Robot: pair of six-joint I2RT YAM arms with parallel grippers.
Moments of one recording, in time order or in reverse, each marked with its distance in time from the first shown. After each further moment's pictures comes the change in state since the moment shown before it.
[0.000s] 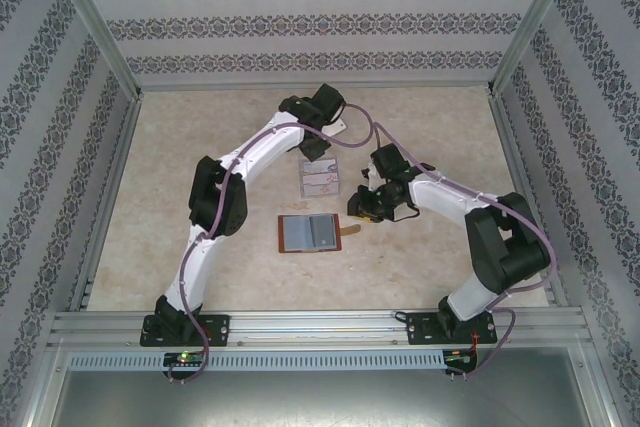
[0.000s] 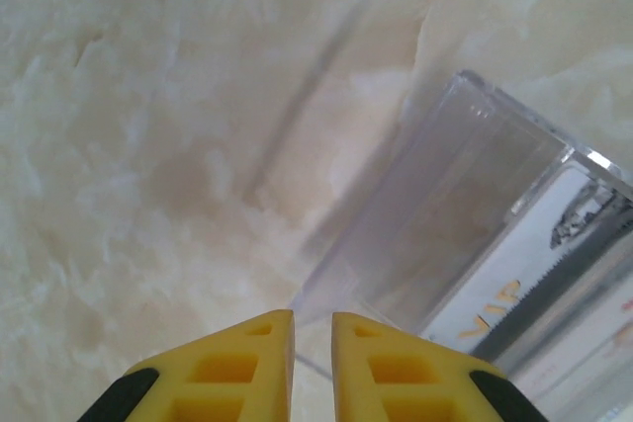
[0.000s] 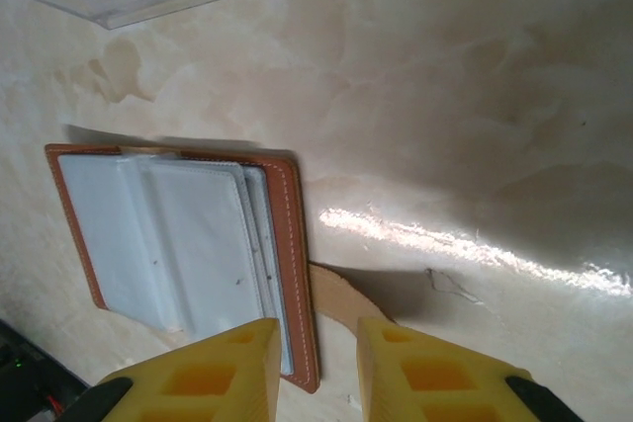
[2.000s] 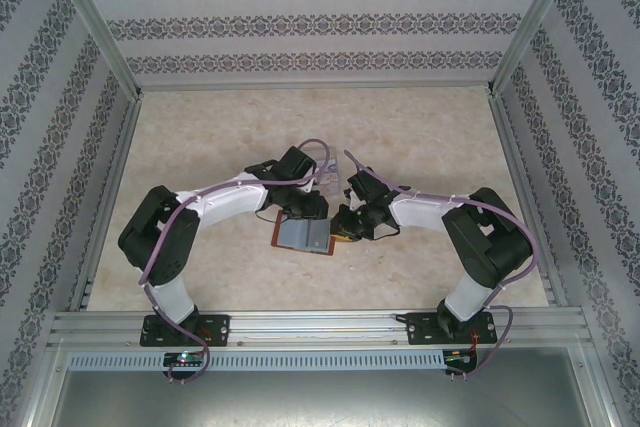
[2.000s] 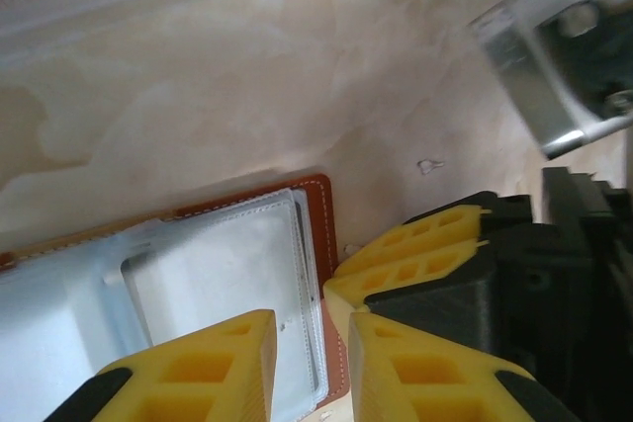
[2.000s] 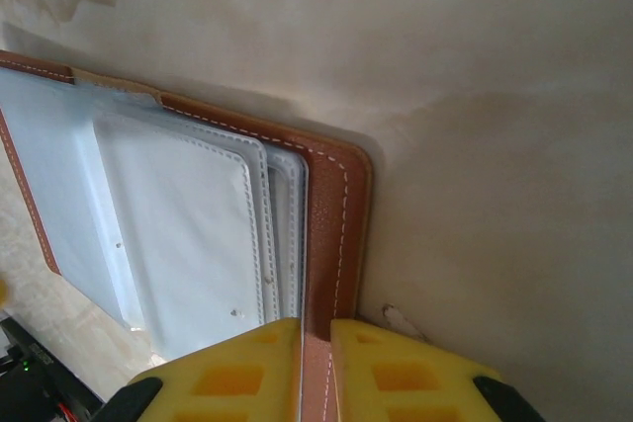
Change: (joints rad) left arm -0.077 -0.532 -1.028 0.602 0.611 -0.902; right arm 0.170 0.060 -0.142 0.286 -0.009 0.233
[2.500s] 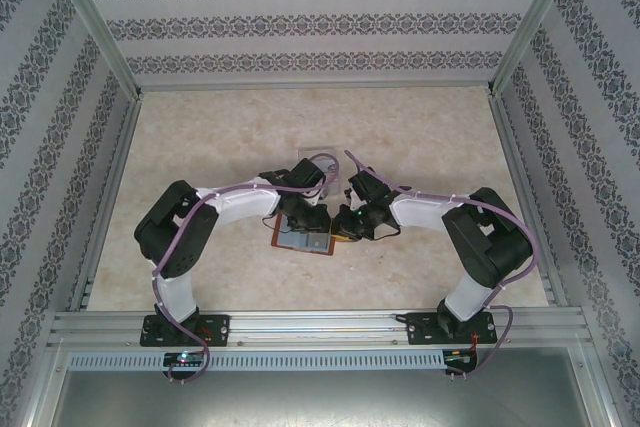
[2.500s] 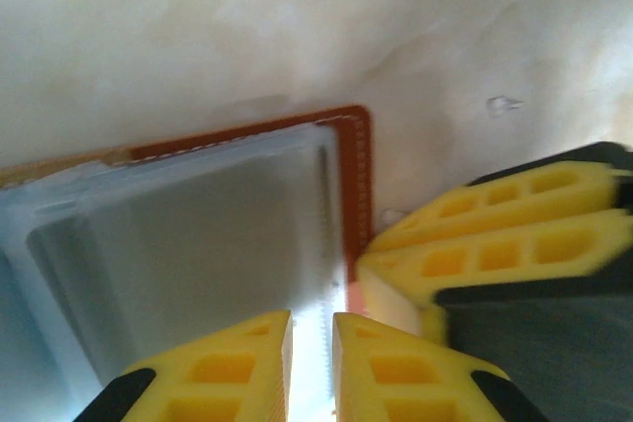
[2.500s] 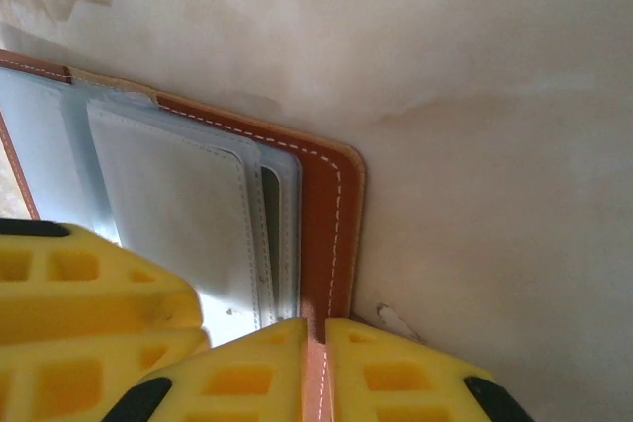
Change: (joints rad) left arm -0.046 0.088 0.000 -0.031 0.014 -0.027; right arm -0.008 0.000 -0.003 0.002 -0.008 -0.004
